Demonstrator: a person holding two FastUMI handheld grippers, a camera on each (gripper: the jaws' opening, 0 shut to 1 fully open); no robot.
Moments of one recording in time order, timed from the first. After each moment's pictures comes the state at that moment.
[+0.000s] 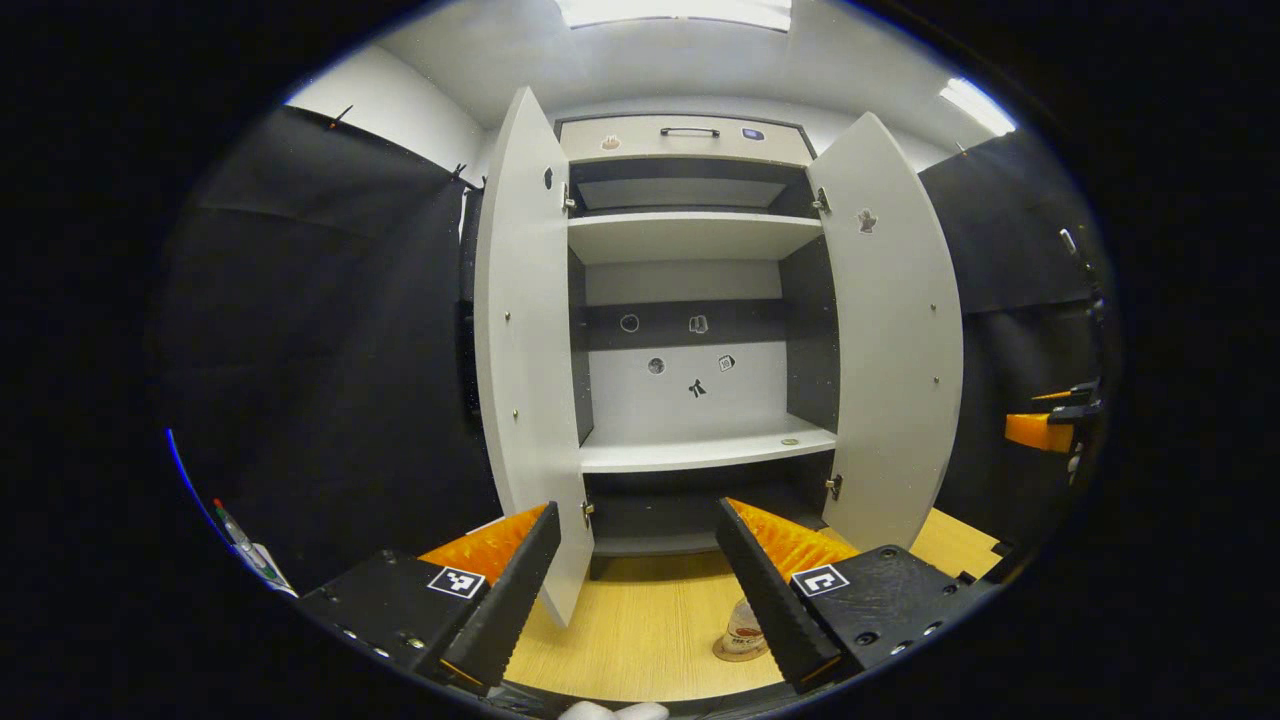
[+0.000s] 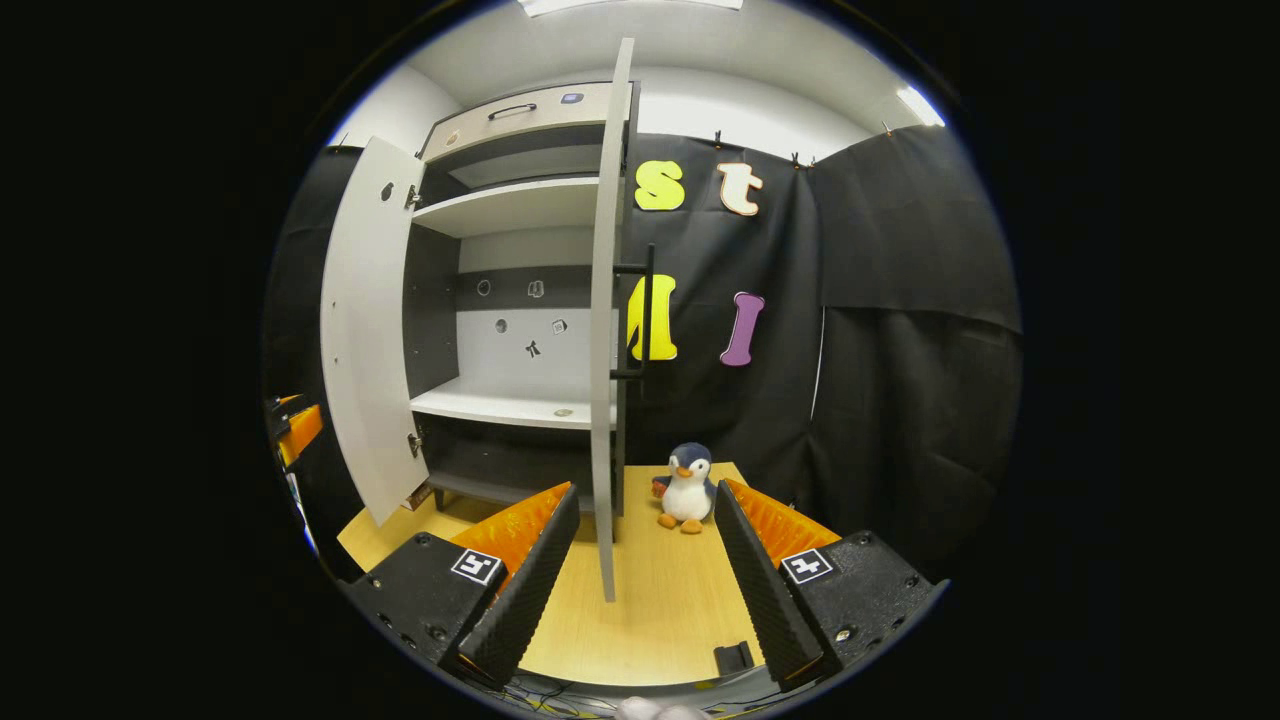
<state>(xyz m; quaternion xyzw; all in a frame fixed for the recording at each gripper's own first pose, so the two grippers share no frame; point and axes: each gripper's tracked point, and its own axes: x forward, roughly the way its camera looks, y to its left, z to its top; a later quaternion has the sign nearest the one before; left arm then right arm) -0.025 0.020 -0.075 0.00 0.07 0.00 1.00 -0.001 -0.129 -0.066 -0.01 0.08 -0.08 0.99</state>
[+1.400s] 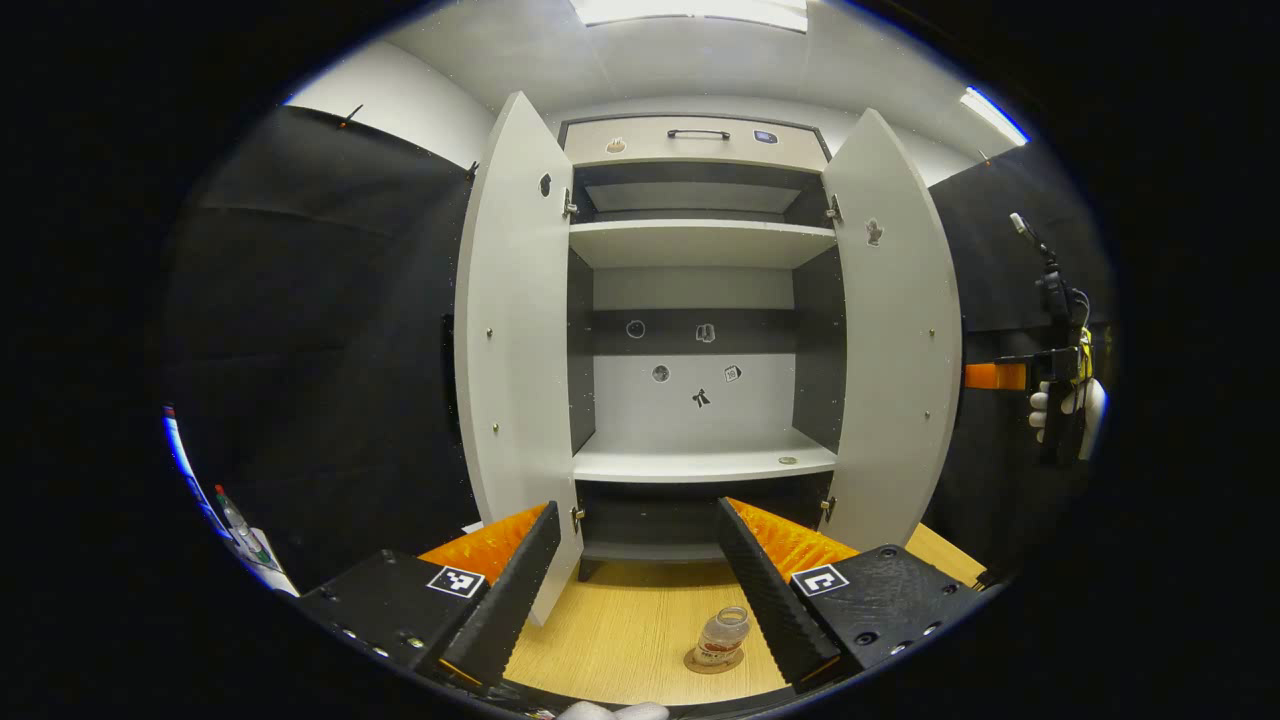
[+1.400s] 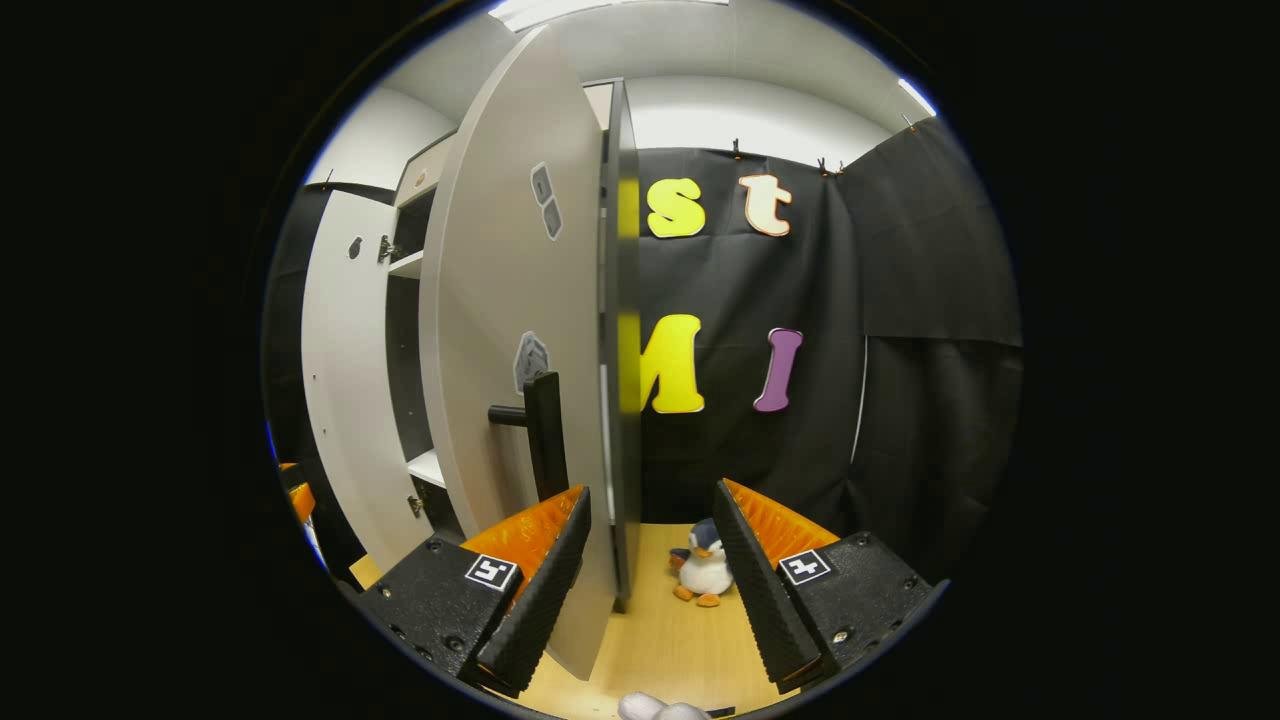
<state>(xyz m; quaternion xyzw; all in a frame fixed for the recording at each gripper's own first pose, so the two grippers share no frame) -0.017 -0.004 -0.053 -0.01 0.07 0.03 1.00 0.120 -0.133 0.019 0.01 0.05 0.03 1.00</state>
